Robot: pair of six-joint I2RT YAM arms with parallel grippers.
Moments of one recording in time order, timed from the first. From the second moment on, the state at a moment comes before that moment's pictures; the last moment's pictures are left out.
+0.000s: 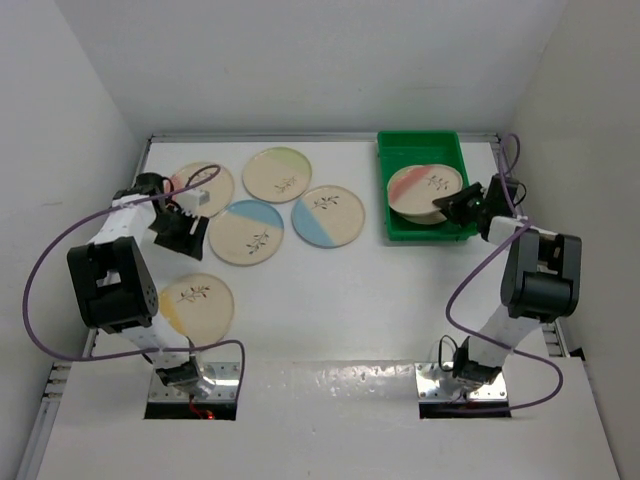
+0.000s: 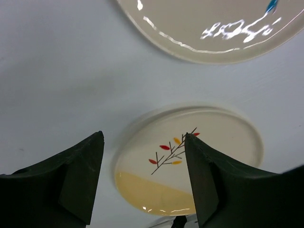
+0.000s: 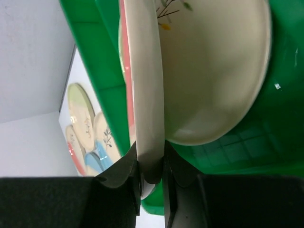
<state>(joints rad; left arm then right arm) 0.23 1.63 1.18 -0.86 0.28 0.57 -0.26 1.71 0.85 0.21 -0.45 0.88</state>
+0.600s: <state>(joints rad) 0.35 1.74 1.06 -0.83 0.22 0.71 -0.22 1.92 1.17 -0.22 -0.29 0.70</state>
